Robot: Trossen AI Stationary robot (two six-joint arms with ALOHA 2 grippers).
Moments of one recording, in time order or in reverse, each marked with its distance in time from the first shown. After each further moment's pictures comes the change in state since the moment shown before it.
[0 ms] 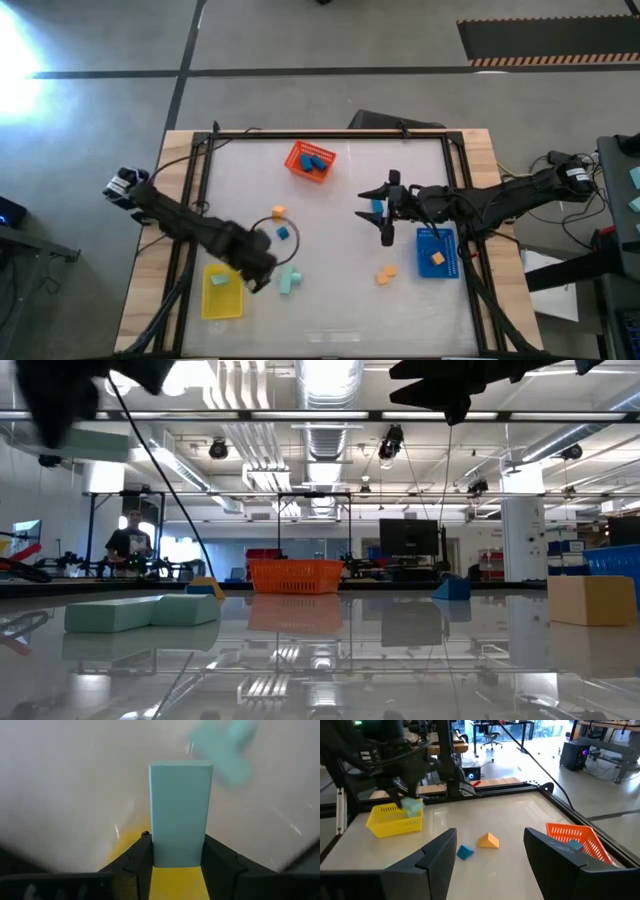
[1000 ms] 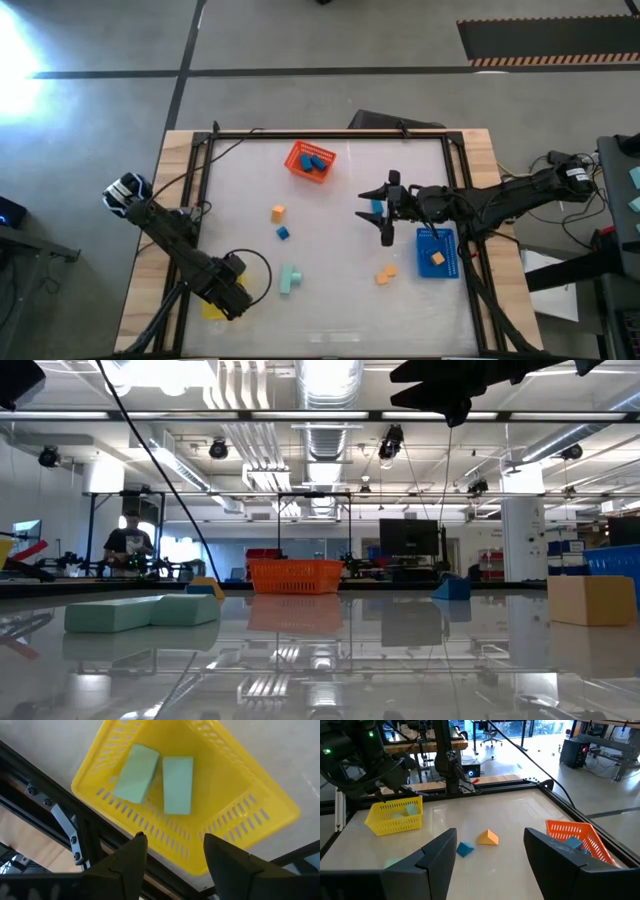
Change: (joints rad) left arm -0.275 0.037 -0.114 -0.012 0.178 -0.359; right arm 0.000 0.001 0.000 -0.015 -0.002 0.003
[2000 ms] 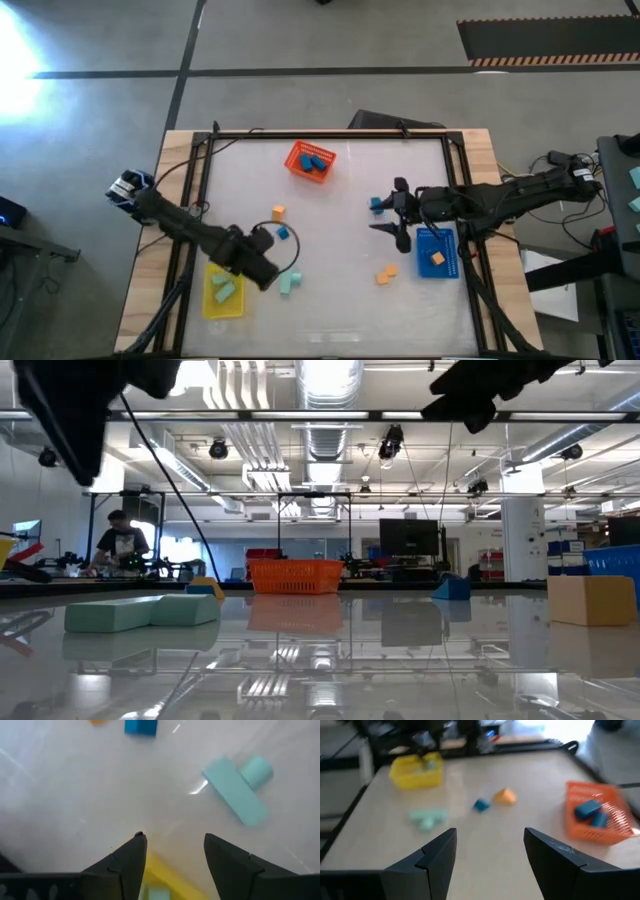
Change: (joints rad) left arm 0.241 0.000 0.076 0.077 -0.414 0.259; right arm 0.016 -0.107 0.029 -0.347 -0.142 0.047
